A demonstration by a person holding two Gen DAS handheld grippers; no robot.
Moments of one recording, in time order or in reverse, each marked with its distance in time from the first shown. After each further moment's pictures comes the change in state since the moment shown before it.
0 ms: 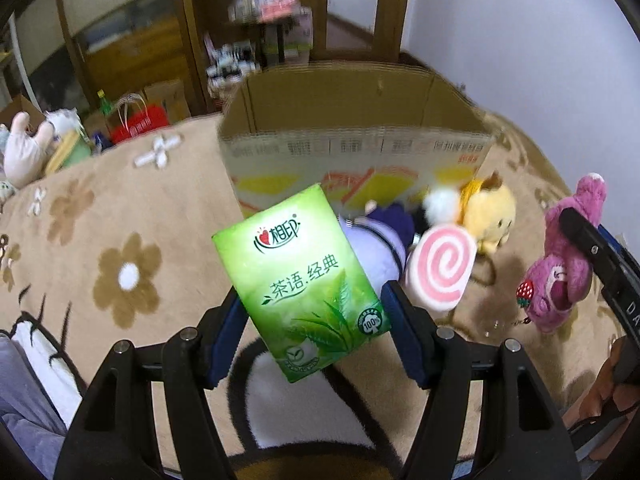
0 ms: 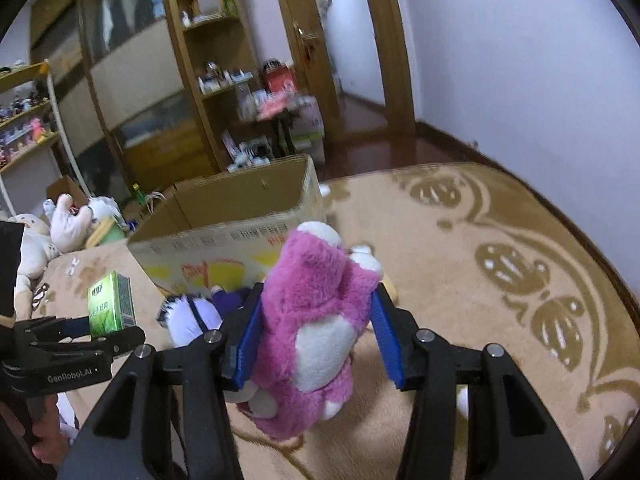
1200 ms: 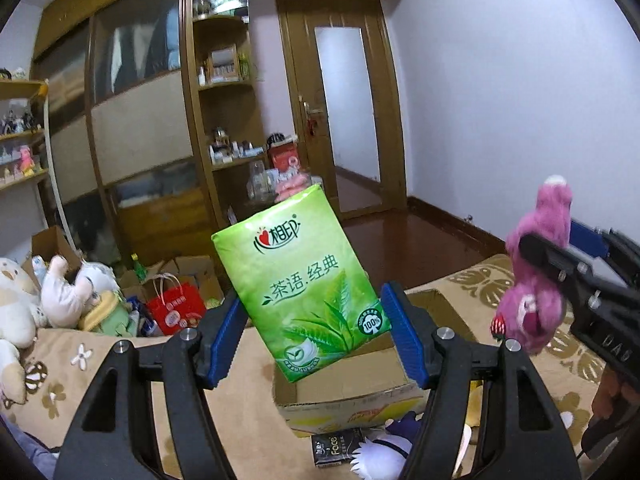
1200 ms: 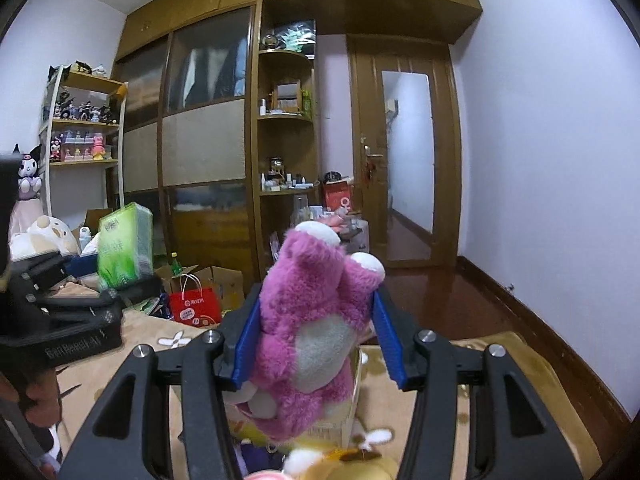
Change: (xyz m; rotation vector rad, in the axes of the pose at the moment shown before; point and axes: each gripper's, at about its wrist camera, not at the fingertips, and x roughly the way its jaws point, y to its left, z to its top) left arm -0.073 0.019 0.137 0.123 -0.554 0.102; right arm -0.024 0.054 0.112 -0.235 -0.390 0.123
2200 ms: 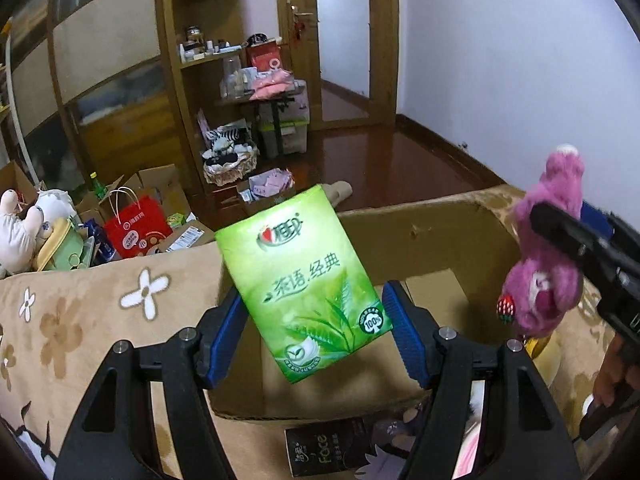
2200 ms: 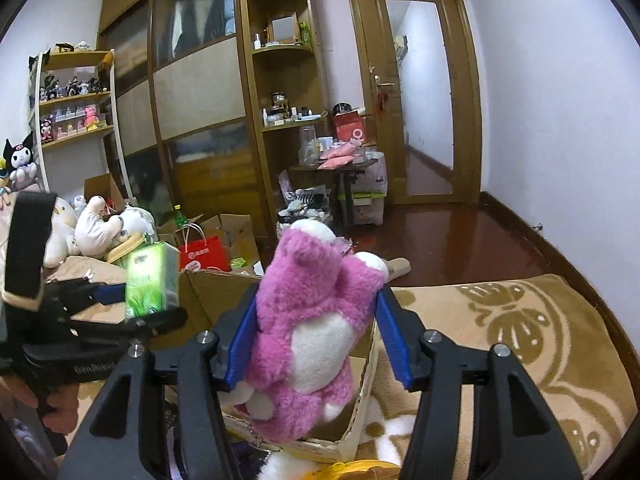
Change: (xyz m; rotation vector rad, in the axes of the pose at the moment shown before) left arm 0.144 0.000 -0.071 -0.041 0.320 -0.081; right arm 0.125 -0.026 -0.068 0.075 0.233 0.082
